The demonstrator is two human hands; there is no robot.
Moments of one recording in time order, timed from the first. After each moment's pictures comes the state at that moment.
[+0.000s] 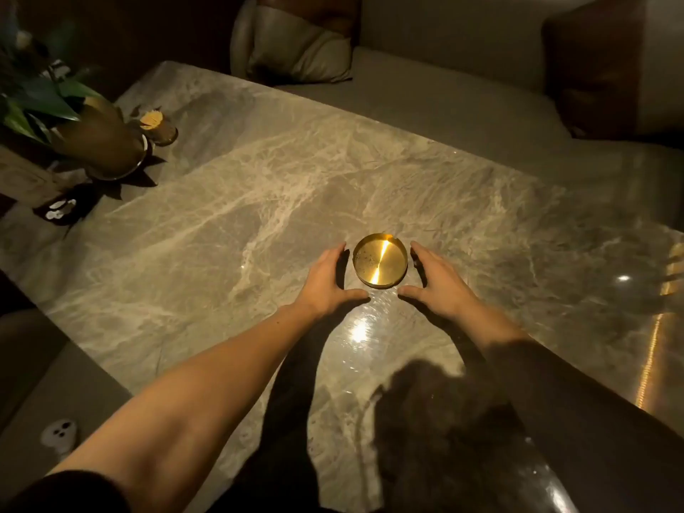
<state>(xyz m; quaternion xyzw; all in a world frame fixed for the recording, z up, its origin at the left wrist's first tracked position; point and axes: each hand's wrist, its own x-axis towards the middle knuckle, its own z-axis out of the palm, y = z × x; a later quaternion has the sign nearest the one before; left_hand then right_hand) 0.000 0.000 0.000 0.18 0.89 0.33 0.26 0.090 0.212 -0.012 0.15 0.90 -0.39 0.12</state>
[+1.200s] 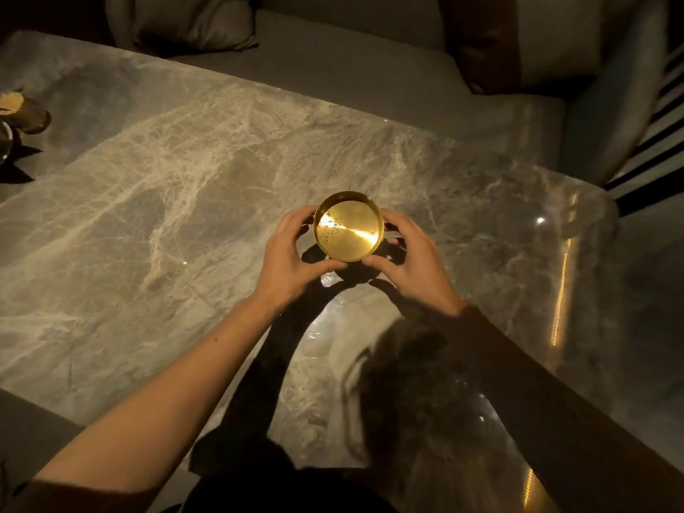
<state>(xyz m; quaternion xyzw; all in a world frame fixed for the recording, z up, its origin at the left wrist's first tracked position) 0.073 0.066 0.053 0.30 0.81 0.47 0.16 0.197 0.239 0.061 0.23 0.82 -0.53 -0.07</state>
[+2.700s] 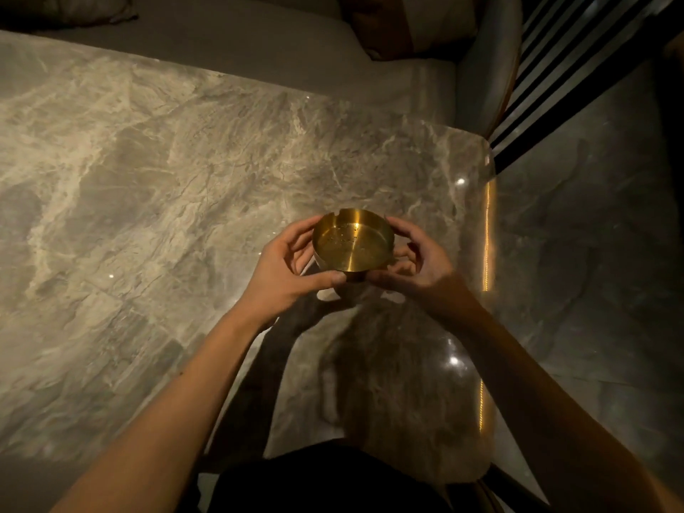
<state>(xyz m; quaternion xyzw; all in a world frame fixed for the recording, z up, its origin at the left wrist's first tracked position) 0.195 0.111 0.082 0.24 0.62 0.60 0.45 0.358 0.265 0.131 0.33 0.67 -0.66 -0.06</state>
